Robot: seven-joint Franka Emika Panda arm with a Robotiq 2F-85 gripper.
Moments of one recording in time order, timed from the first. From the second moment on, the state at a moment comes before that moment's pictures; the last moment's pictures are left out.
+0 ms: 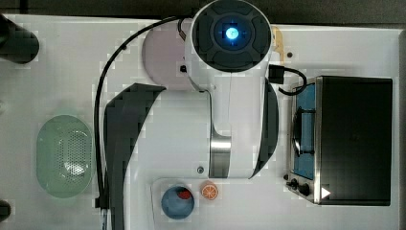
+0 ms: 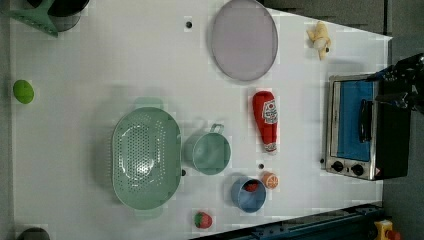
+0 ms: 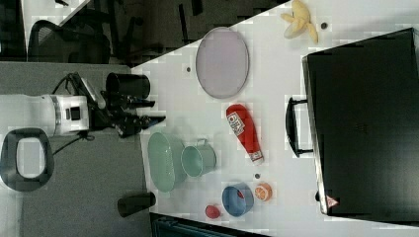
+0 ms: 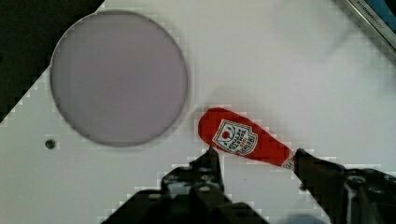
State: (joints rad) arm -0.02 0.02 0.01 -1.79 0.00 0.22 0.05
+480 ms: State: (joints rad) arm -0.11 -0.25 0.04 -1.94 0.03 0.06 0.03
